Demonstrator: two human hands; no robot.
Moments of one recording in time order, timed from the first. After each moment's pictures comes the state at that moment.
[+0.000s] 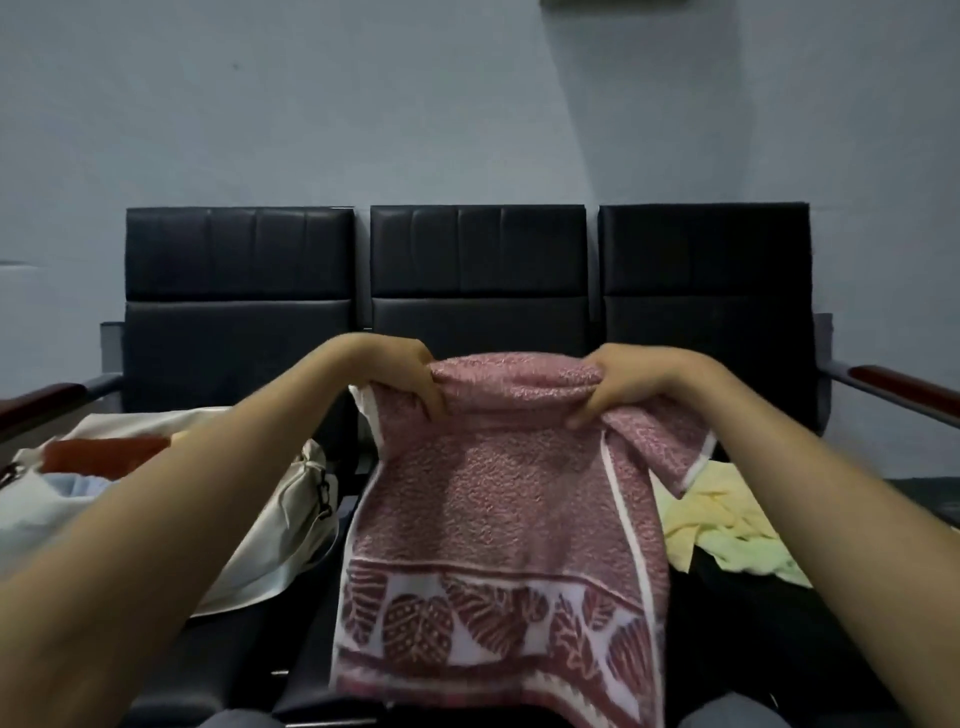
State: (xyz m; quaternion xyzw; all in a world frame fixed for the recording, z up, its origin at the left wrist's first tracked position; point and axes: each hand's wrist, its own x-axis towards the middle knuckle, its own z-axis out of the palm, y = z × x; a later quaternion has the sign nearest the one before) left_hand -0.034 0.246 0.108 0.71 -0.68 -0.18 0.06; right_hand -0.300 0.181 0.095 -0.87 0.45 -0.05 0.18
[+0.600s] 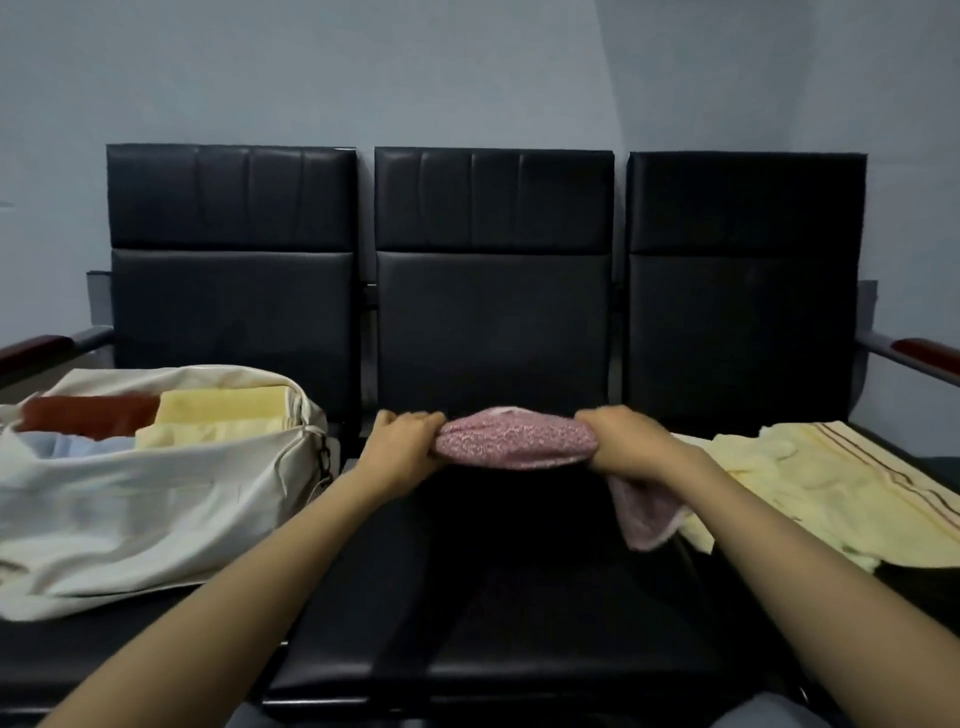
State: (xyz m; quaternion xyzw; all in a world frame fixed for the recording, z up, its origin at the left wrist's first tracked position) left_hand -0.012 0.212 -0.066 0.68 -0.71 0.11 0.13; right_hand -0.277 0.137 -0.037 -0.88 0.47 -0.05 -0.02
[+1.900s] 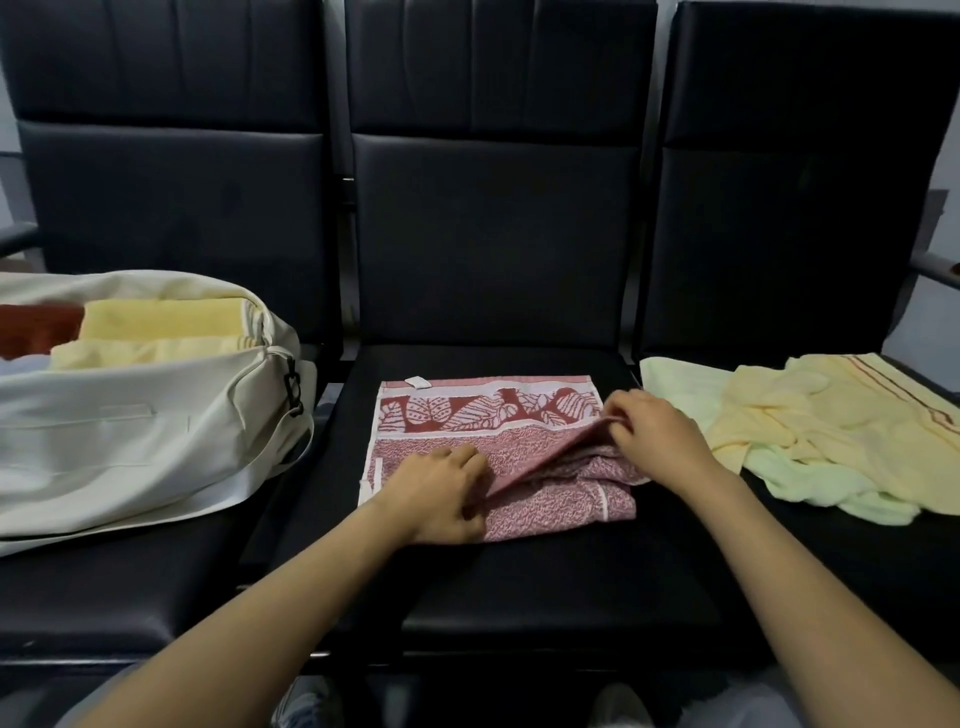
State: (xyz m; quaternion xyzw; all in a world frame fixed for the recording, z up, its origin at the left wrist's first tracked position) left_hand -0.045 0.212 -0.179 0.59 -0.81 0.06 0.00; right_hand -0.296 0.114 -0.139 -0.83 0.54 -0.17 0.03
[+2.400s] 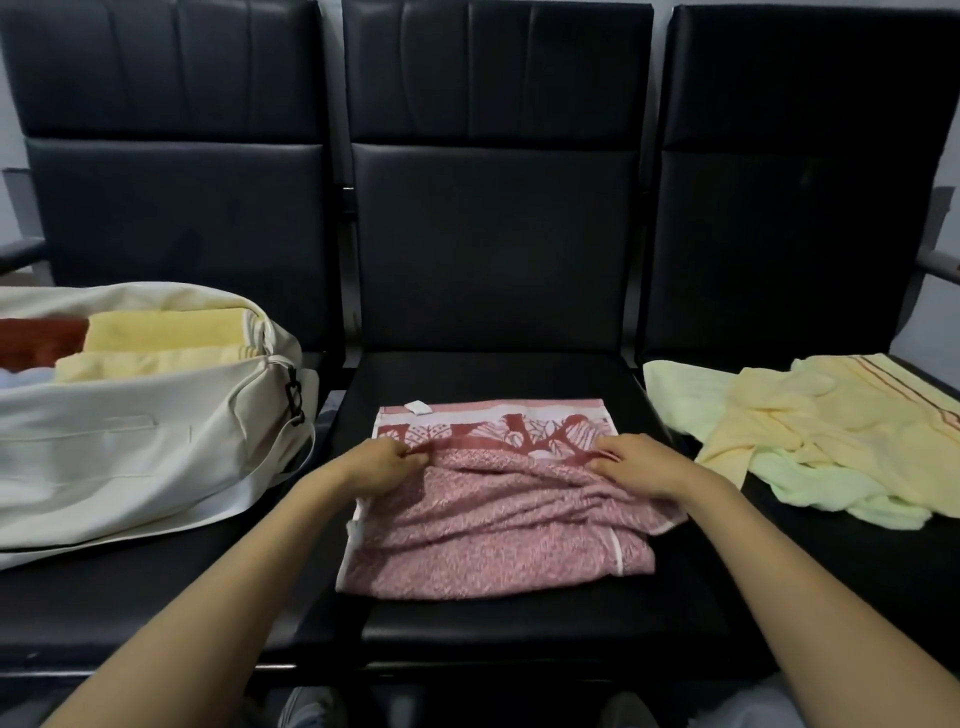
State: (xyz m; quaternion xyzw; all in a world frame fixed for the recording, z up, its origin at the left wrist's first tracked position) left_hand 0.007 0.198 -0.151 0.76 -0.60 -0.24 0.06; right_hand -0.297 0.098 -0.163 -0.83 0.52 -0.01 0.21
